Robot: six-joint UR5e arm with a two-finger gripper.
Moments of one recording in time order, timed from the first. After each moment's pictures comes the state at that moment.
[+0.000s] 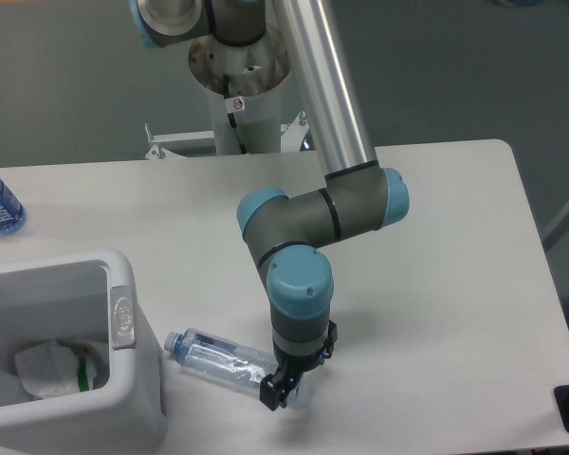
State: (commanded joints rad) arm 2.32 -2.25 -1.42 -0.88 1.55 -0.56
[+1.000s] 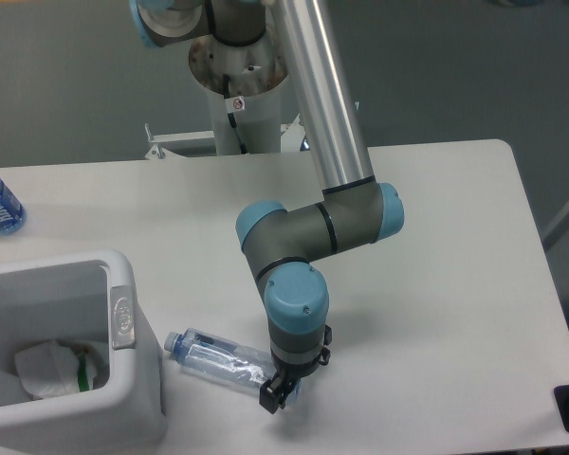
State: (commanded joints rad) arm 2.31 -2.28 -1.43 -0.89 1.55 -0.56
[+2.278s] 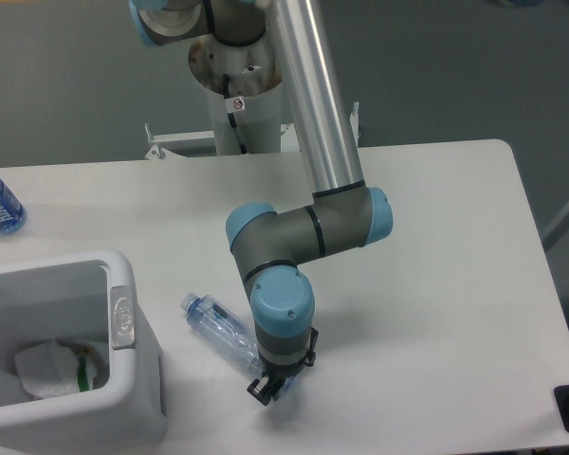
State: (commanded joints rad) arm 2.29 -2.27 -1.44 -0.90 1.55 -0.55
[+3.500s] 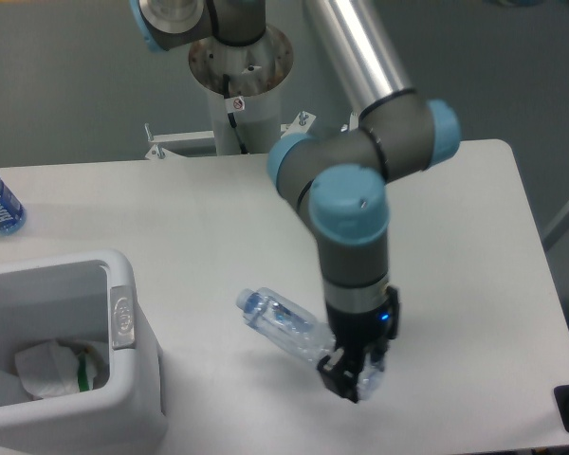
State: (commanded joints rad) arm 2.44 -2.07 -1.20 -0.82 1.53 -0.41
